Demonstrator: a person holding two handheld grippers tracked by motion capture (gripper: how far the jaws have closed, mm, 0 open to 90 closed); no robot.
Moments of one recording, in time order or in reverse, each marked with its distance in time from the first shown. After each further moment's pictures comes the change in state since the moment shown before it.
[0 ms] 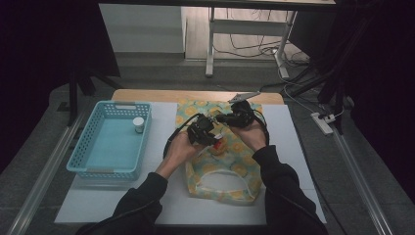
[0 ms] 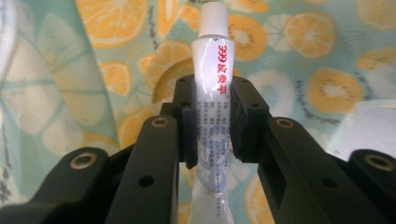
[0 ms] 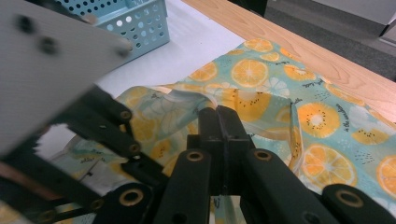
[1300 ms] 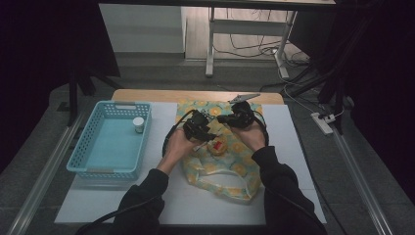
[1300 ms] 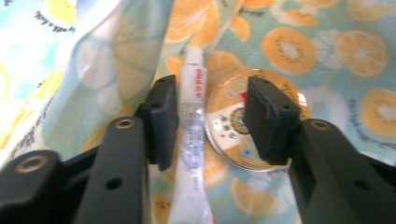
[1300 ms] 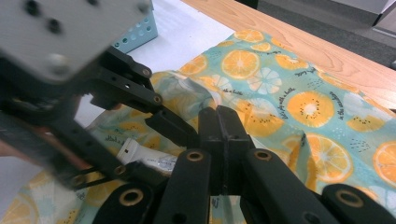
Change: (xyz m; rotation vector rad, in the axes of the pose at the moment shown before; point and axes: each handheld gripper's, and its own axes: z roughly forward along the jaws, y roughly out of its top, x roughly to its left) left arm 0.025 -0.007 0.005 -0.070 0.012 -0.050; right arm -0.007 -0.007 0.007 0.012 -0.023 0.034
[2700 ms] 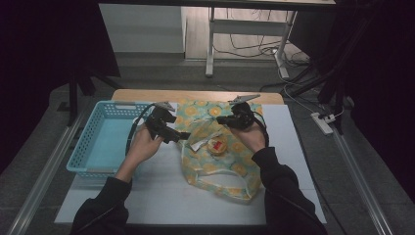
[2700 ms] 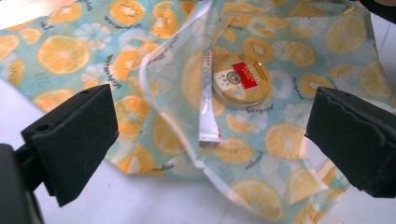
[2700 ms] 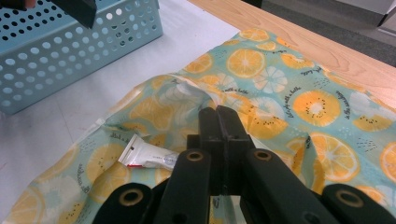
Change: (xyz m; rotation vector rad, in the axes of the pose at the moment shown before) left arm 0.037 -0.059 -0.105 -0.148 -0.073 -0.071; right arm 0.003 -0.002 -0.001 0.000 0.013 -0.003
